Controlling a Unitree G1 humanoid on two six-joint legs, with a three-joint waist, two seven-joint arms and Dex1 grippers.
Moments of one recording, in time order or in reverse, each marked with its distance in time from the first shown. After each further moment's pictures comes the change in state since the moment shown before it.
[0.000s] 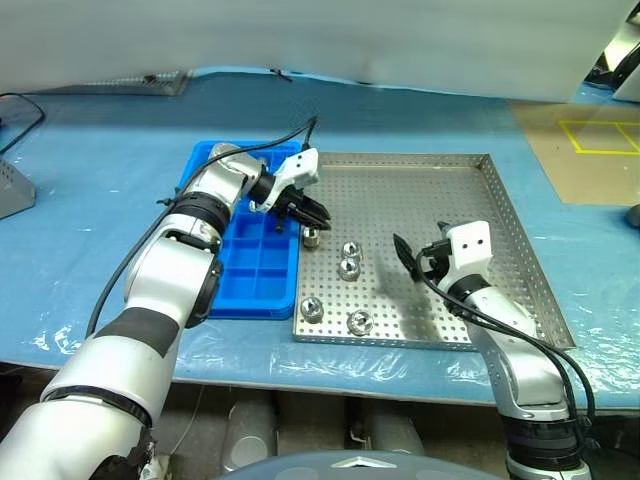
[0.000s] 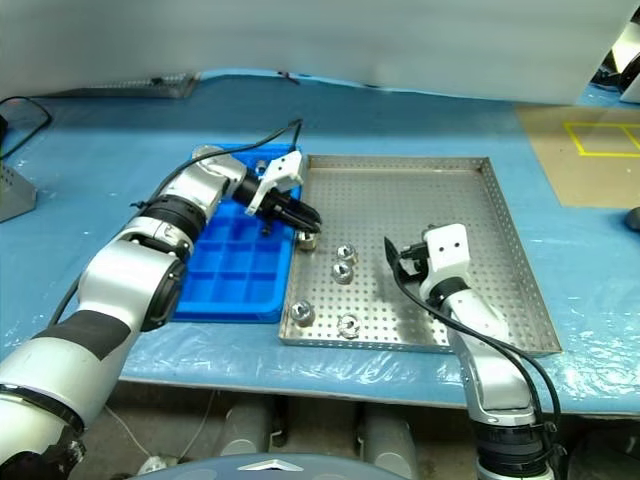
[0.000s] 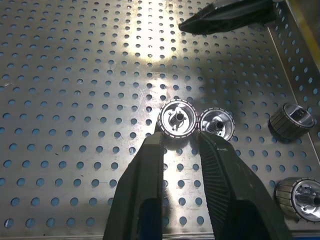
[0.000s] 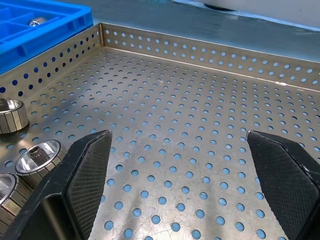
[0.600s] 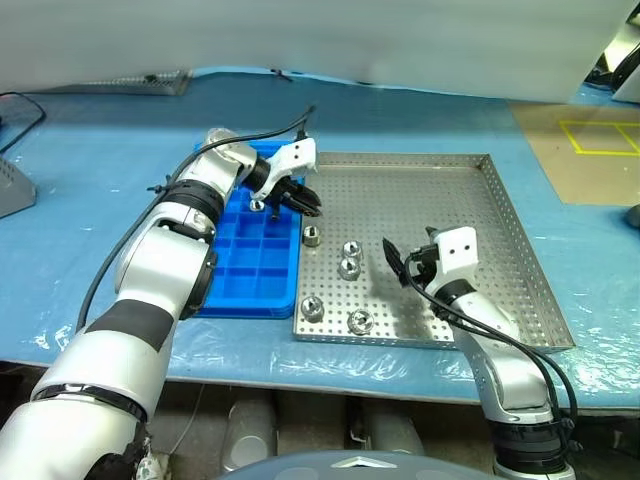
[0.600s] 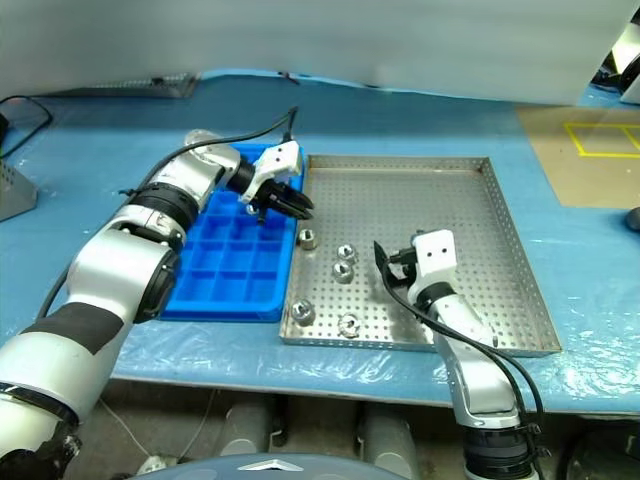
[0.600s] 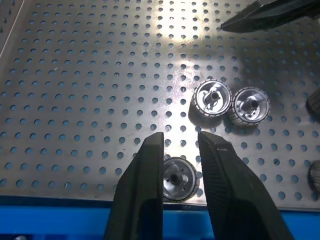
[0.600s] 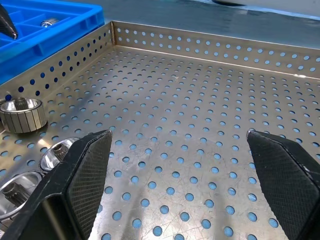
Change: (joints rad) left arm -0.094 0.022 -0.095 0.054 0.123 -0.107 0.118; right arm 0.016 0.053 0.045 0.017 -0.015 -0.029 -0.024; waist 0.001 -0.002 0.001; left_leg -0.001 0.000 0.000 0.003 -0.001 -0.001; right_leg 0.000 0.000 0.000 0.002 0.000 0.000
